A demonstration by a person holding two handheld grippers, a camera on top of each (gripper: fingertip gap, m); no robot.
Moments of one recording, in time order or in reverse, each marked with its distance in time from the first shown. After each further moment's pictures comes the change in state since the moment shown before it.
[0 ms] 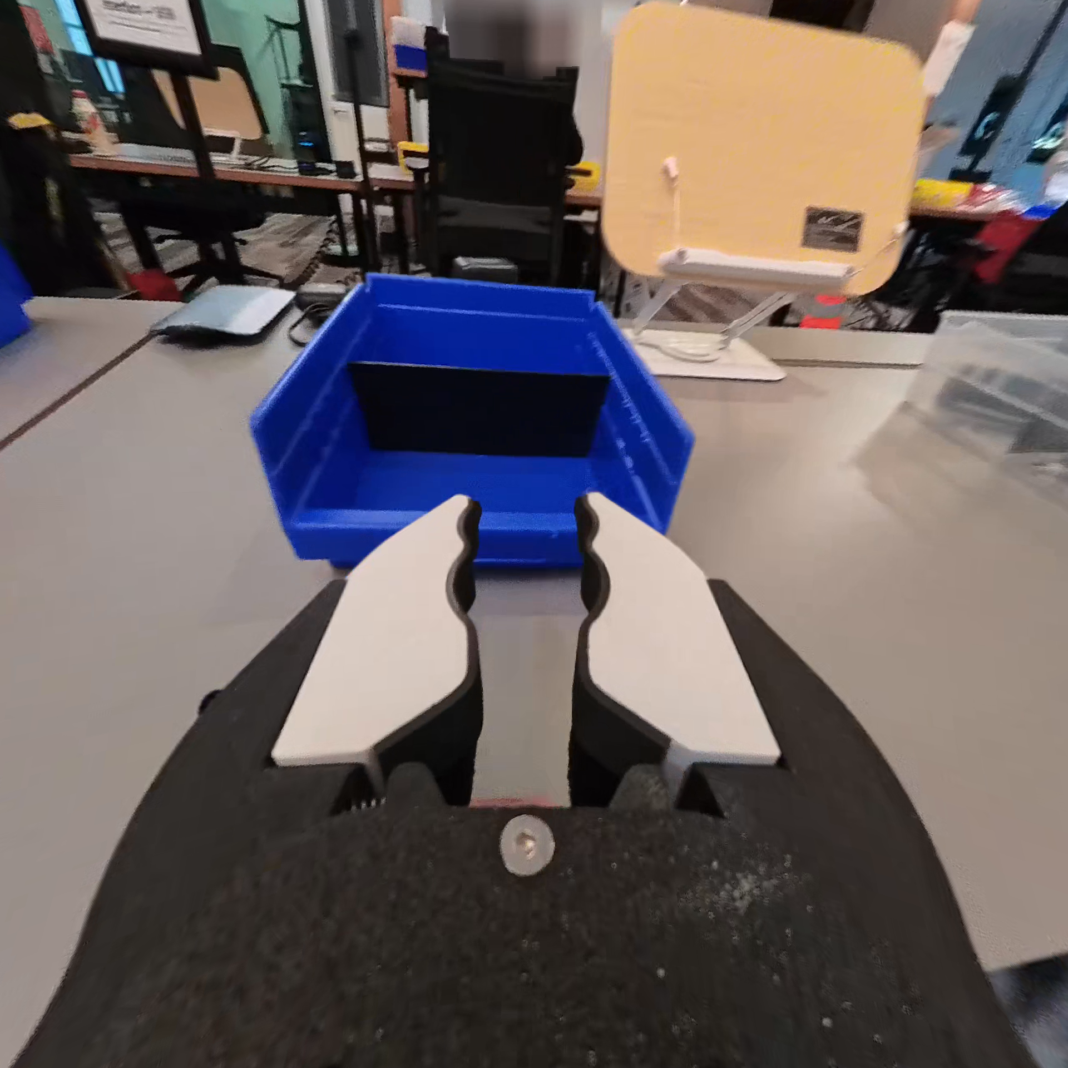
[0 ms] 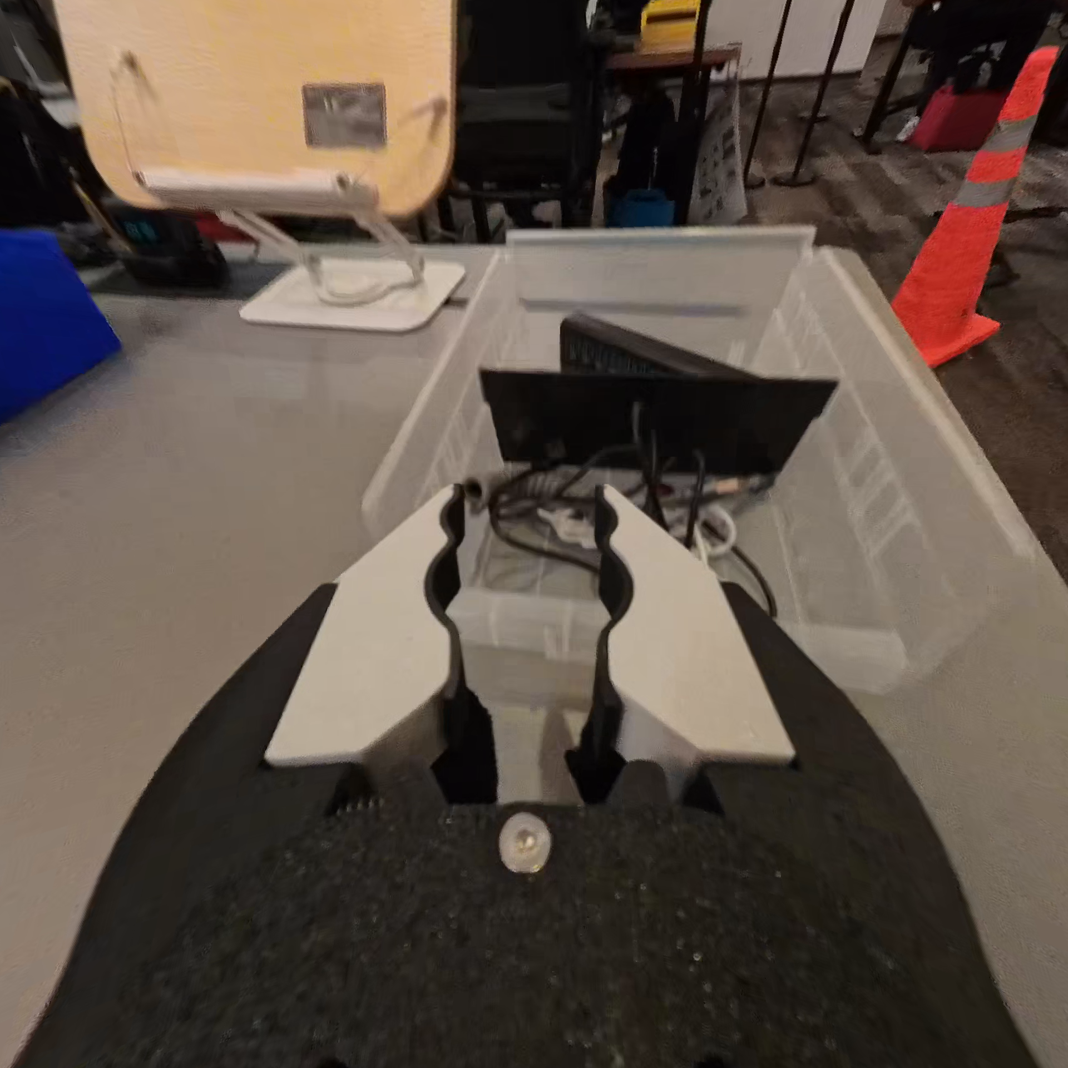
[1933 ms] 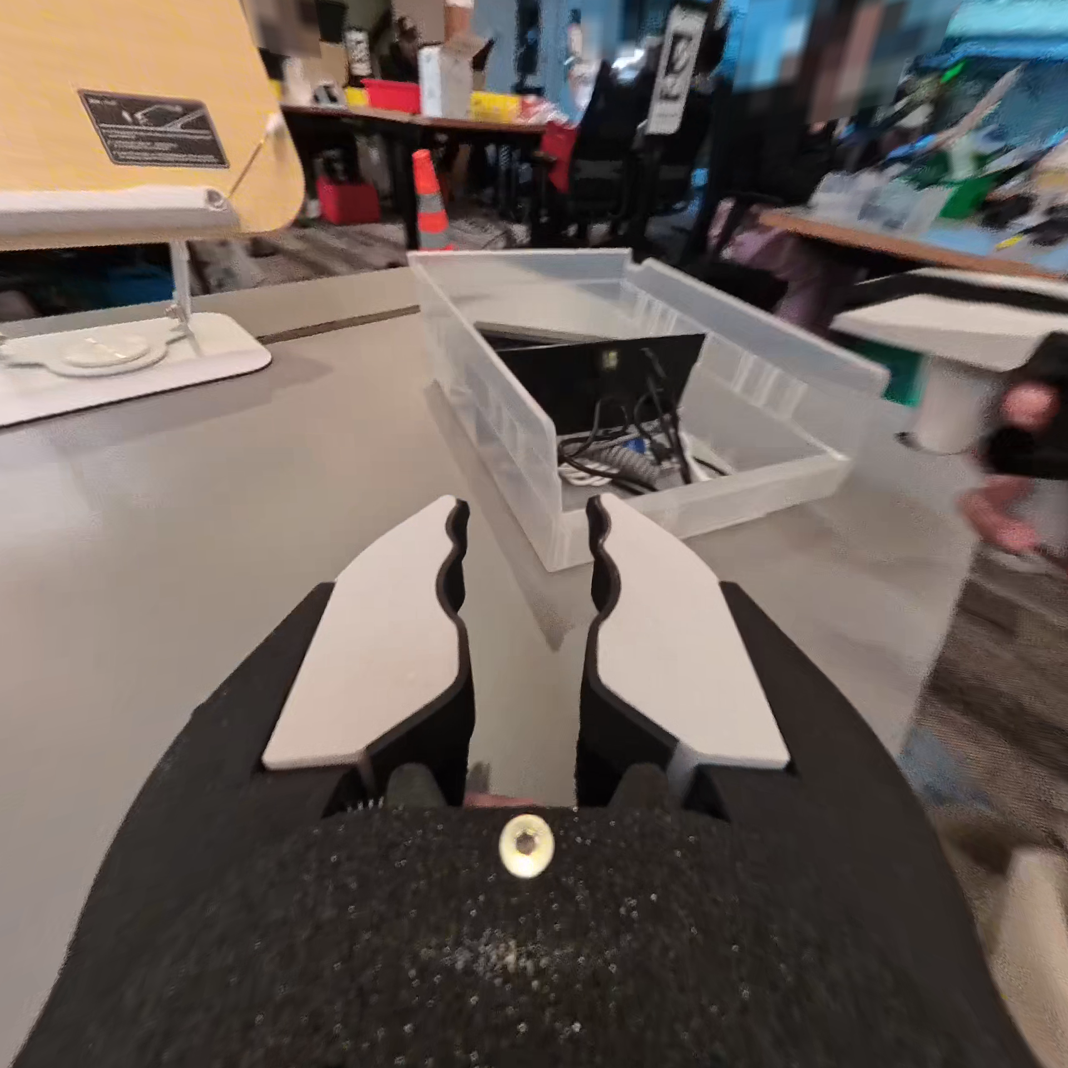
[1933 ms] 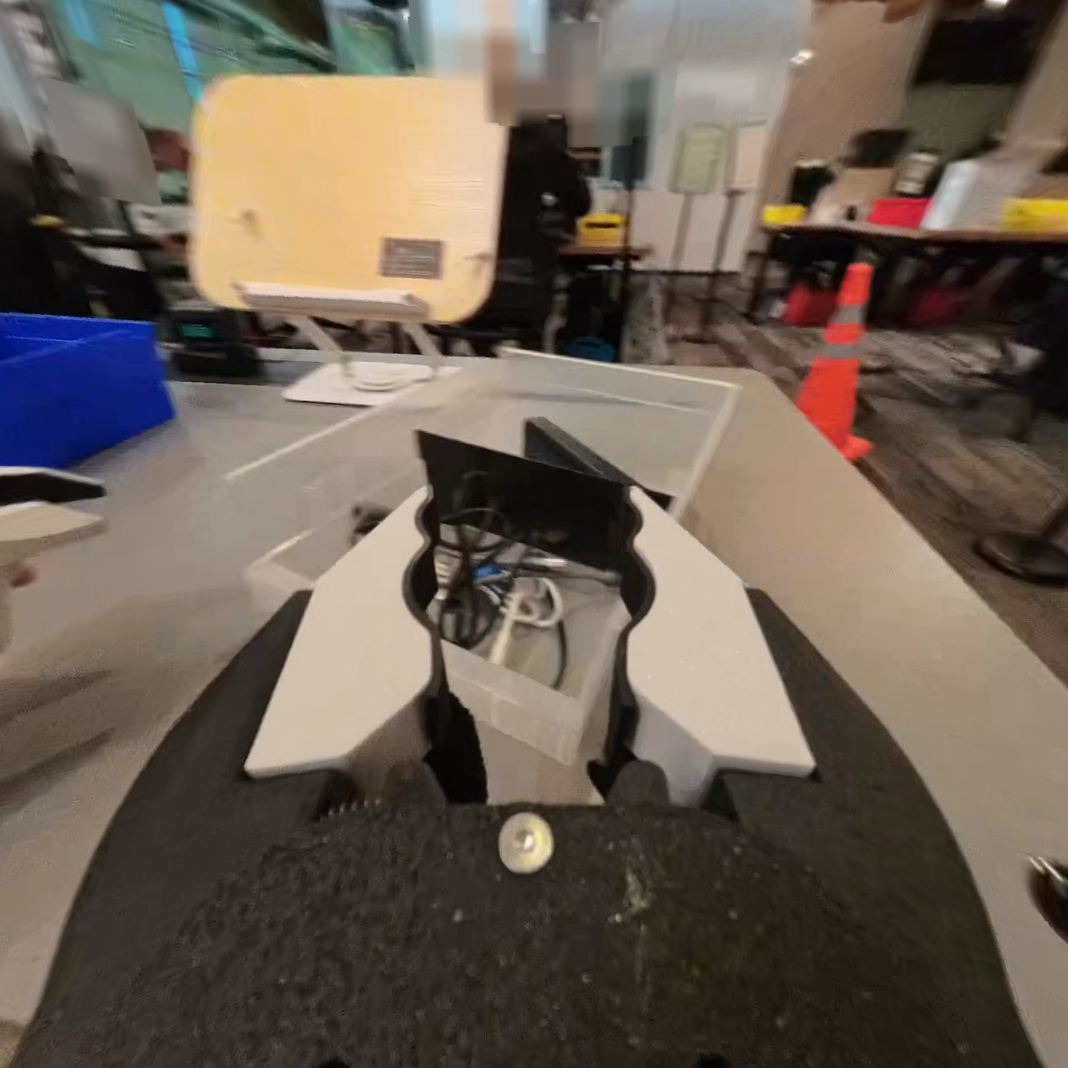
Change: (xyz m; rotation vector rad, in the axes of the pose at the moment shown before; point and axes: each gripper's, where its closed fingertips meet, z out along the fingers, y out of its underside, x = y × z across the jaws) left arm 0.362 0.035 0.080 -0.089 0.606 0.128; right arm -0.050 0.001 -0.085 0.252 0.106 -0.049
